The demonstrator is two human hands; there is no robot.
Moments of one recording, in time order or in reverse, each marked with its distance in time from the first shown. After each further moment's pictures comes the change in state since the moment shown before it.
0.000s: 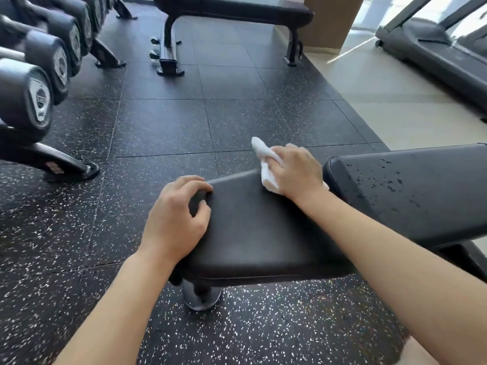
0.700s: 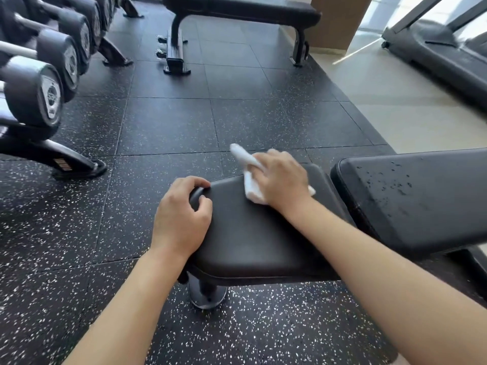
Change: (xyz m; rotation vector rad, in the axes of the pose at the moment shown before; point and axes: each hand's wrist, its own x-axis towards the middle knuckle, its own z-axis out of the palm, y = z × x) left_hand 0.000 -0.004 -0.004 -0.114 0.081 -0.218; right_hand -0.015 -0.051 0.010 0.039 -0.024 -0.102
